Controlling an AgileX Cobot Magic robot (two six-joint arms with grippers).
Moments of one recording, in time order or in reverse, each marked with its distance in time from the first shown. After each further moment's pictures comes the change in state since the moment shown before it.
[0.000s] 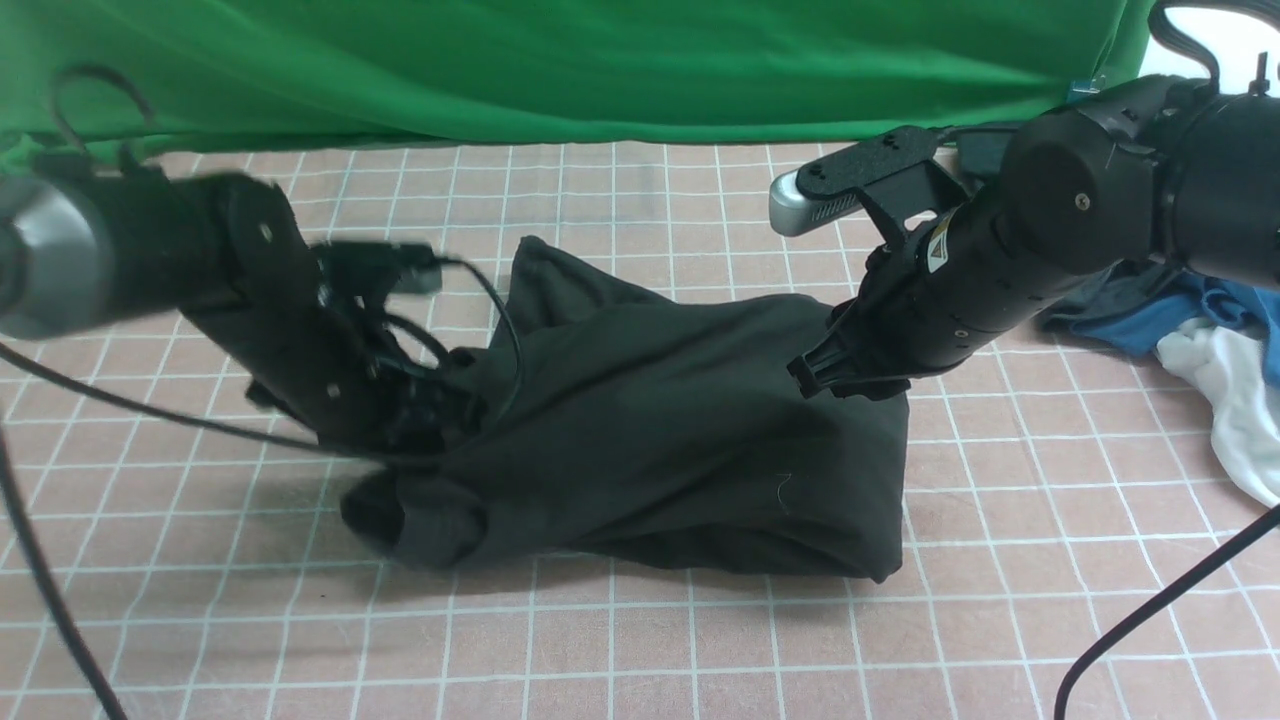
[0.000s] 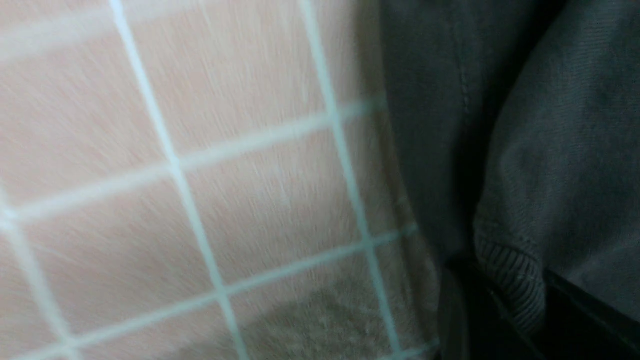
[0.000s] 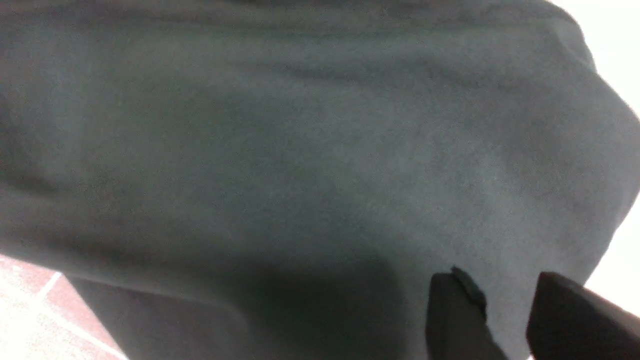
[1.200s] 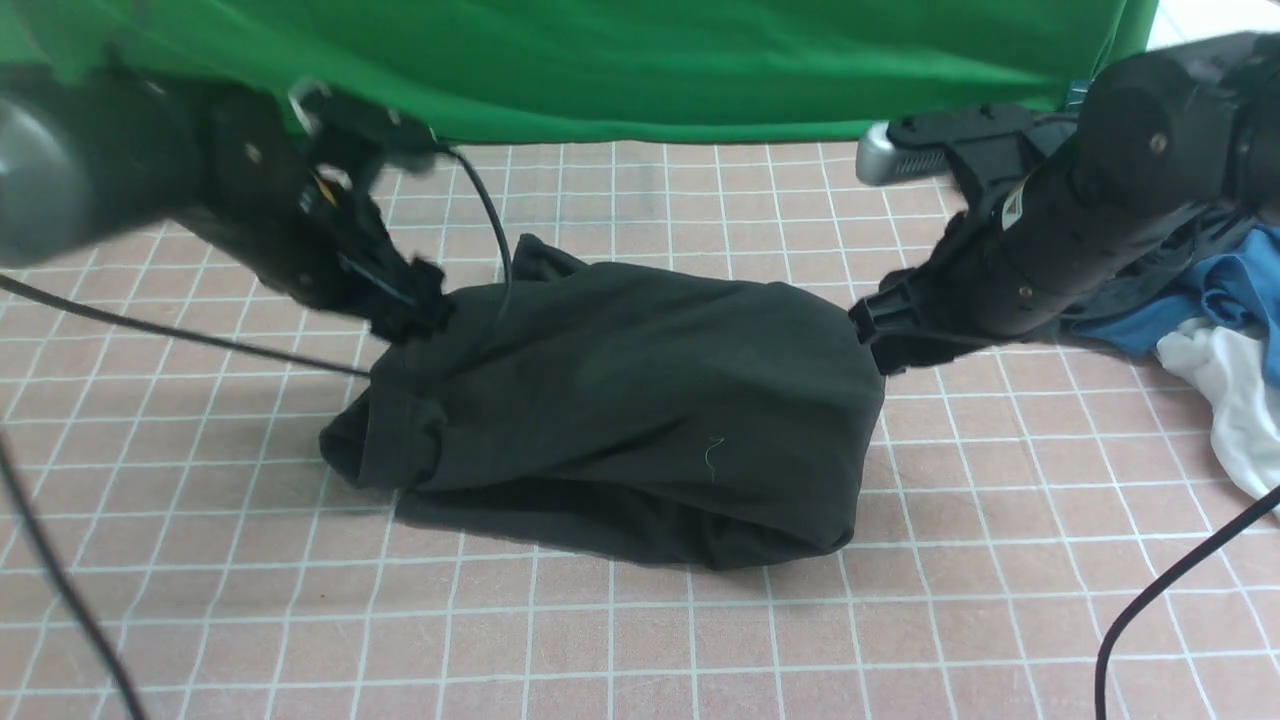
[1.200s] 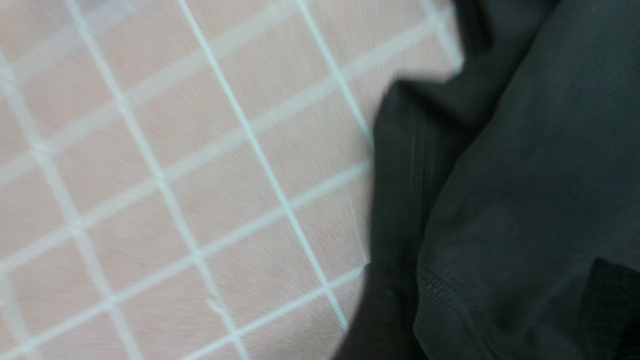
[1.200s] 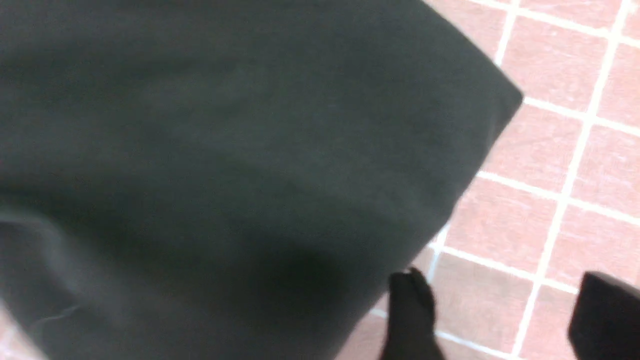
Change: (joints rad) right arm -0.109 -0.020 -0.030 0.071 0.079 0.070; left arm 0.000 -0.023 -0.131 0.232 -0.121 0.057
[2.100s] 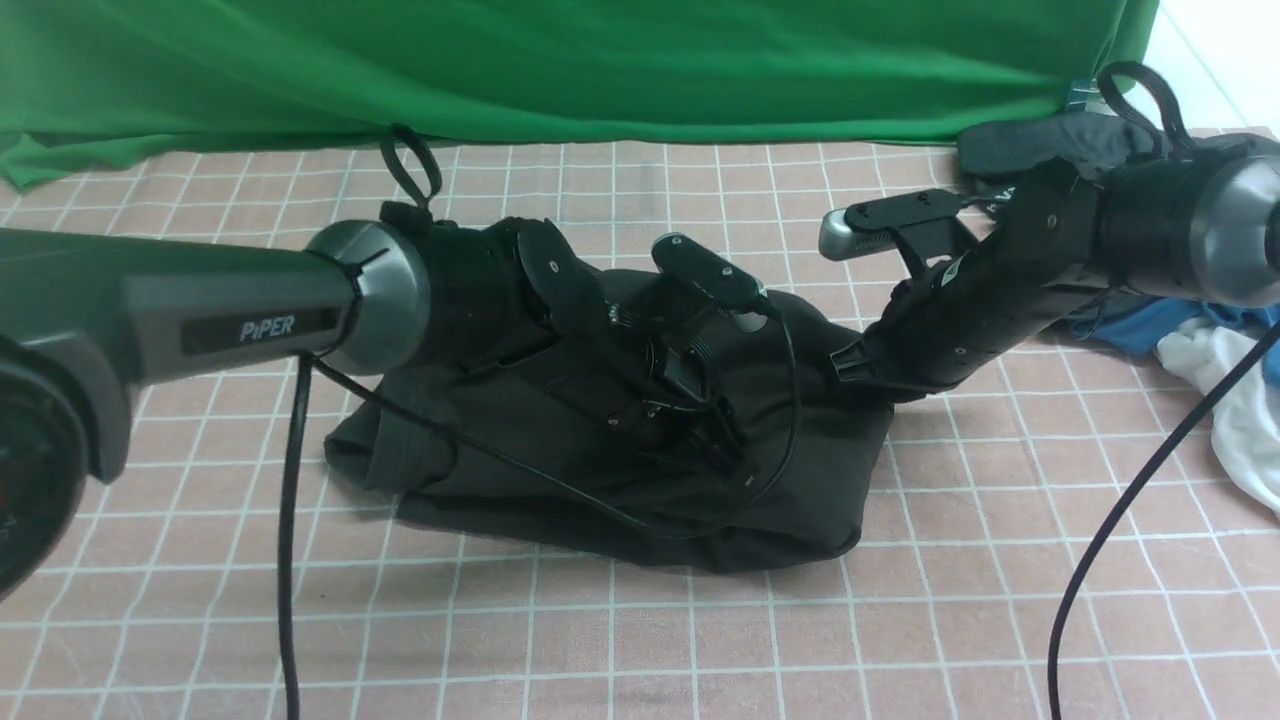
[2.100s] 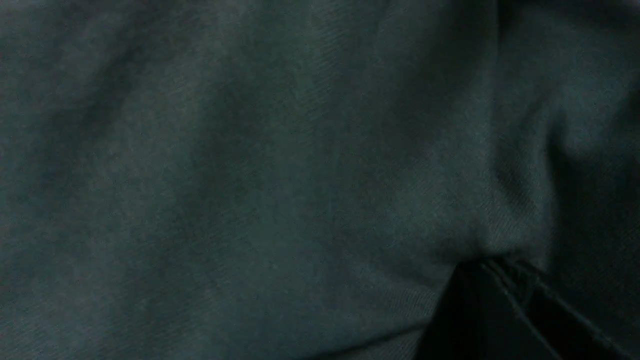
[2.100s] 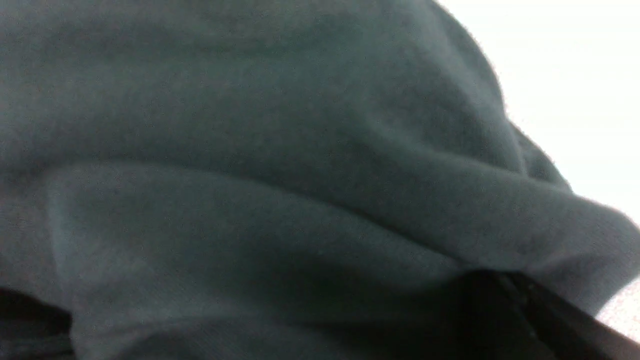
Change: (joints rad) right arm -0.076 0.282 -0.010 0.213 -0.231 -0.323; left arm -0.346 0.266 -0.011 -0.740 -0.073 0.640
